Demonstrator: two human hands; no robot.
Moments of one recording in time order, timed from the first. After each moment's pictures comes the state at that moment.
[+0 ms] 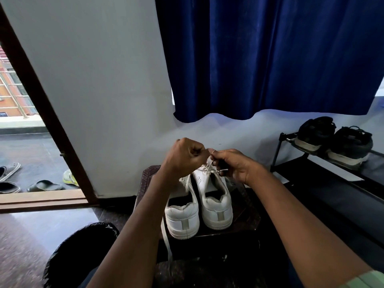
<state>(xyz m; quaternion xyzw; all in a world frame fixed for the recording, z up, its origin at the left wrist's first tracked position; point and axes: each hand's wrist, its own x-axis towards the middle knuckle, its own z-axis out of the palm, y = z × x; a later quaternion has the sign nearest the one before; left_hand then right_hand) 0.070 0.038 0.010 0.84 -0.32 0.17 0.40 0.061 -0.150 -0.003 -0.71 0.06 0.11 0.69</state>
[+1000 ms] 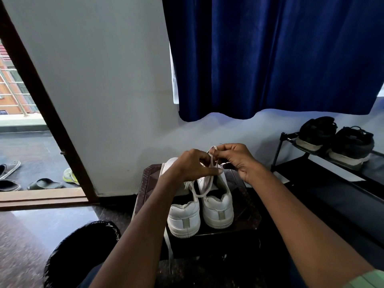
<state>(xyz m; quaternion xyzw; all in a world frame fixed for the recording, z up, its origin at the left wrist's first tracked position) 0.076 0.028 -0.011 0.91 -0.26 0.01 0.33 0.064 -0.157 -0.010 -0.73 0.03 -0.02 0.68</state>
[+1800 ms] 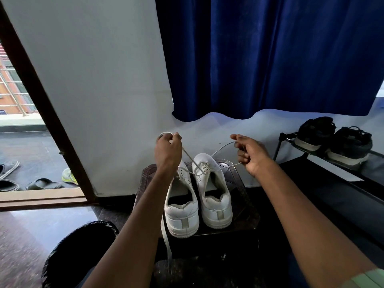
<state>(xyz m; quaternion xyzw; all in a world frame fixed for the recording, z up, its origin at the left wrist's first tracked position) 0.088 0.044 0.002 0.81 0.05 0.21 0.55 0.083 -0.195 -0.009 -0.57 0.12 -0.07 0.81</state>
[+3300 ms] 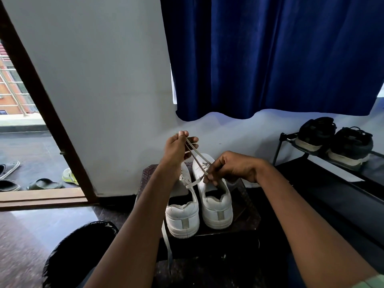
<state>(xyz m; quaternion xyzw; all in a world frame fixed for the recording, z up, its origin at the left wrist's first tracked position) 0.075 0.032 0.017 0.63 -0.02 0.01 0.78 0.046 -0.166 0.013 -0.84 -0.13 0.23 0.48</state>
